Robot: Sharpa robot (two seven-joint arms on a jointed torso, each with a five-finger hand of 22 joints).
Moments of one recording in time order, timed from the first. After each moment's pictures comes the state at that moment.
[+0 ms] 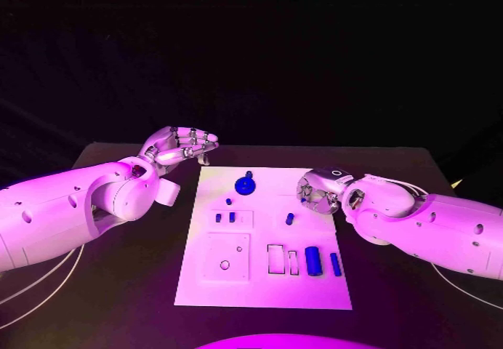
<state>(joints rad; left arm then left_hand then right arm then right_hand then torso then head) 1.19 -0.94 -0.01 1.49 -0.19 -0.21 0.37 1.40 -0.22 0.58 0.07 0.13 0.87 0.21 0.33 0.30 1.00 0.14 0.30 0.11 1.05 0.06 1.08 0.45 0.17 0.81 0.17 0.96 0.73 1.21 -0.75 -0.17 1.45 -1.64 -0.29 -0.16 1.47 -0.21 0.57 0.17 0.13 1.02 0.13 0.31 0.38 1.21 0.06 0.19 0.20 1.47 0.00 1.38 1.30 0.08 1.46 0.08 1.26 1.31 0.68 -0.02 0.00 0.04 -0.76</state>
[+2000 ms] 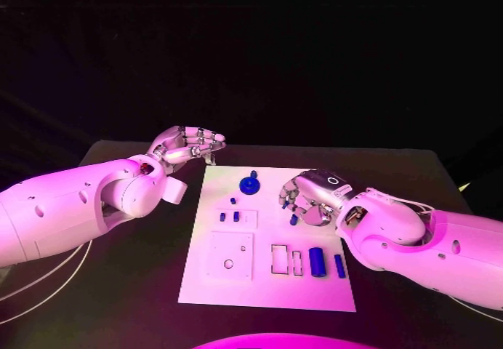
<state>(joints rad) 1.19 -0.93 -0.01 1.48 -0.19 -0.20 0.36 1.40 -0.21 0.57 0.07 0.13 0.85 0.22 0.31 0.30 0.98 0.16 0.29 0.11 1.04 0.07 1.07 0.45 0.17 0.82 0.17 0.94 0.71 1.21 -0.80 -0.17 1.74 -1.71 -0.45 -0.24 1.46 -0.19 0.65 0.06 0.15 1.06 0.12 0.32 0.40 1.24 0.09 0.15 0.20 1.47 -0.02 1.37 1.27 0.06 1.46 0.08 1.33 1.31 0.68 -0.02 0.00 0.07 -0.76</state>
